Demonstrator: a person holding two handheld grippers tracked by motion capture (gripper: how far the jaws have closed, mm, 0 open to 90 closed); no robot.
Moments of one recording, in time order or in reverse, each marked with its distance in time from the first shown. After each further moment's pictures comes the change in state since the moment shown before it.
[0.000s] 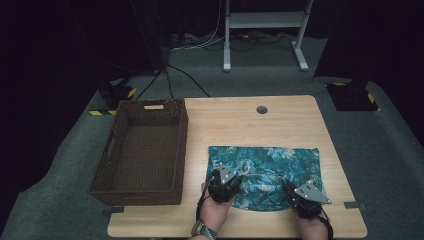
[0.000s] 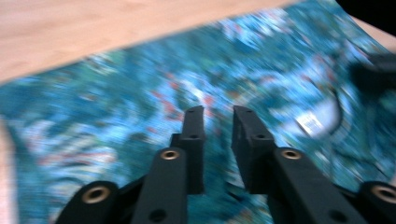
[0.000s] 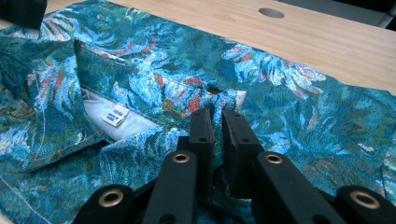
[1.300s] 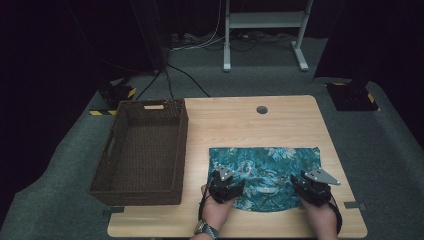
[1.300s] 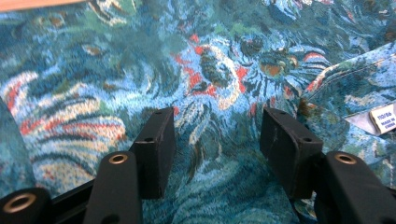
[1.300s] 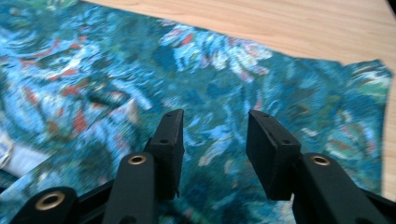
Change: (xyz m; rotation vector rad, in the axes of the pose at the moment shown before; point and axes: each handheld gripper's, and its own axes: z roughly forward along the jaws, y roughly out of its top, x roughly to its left) left arm 0.005 -0.025 0.027 0.081 -0.025 -0.100; right arm -0.044 0.012 0.015 0.122 -0.063 0.098
